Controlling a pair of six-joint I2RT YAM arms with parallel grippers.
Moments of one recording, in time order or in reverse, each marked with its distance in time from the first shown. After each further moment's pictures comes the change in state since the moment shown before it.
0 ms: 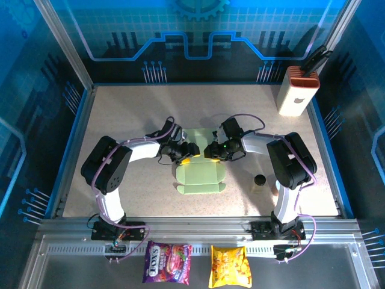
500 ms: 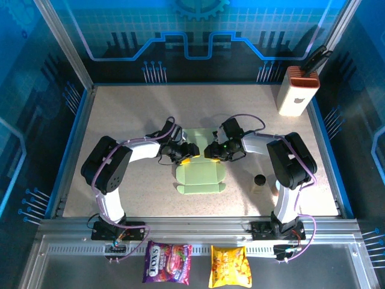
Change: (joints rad) left arm -0.002 0.004 0.000 -0.014 -0.014 0.030; right arm -0.002 0.000 -0.007 0.010 -0.003 0.001
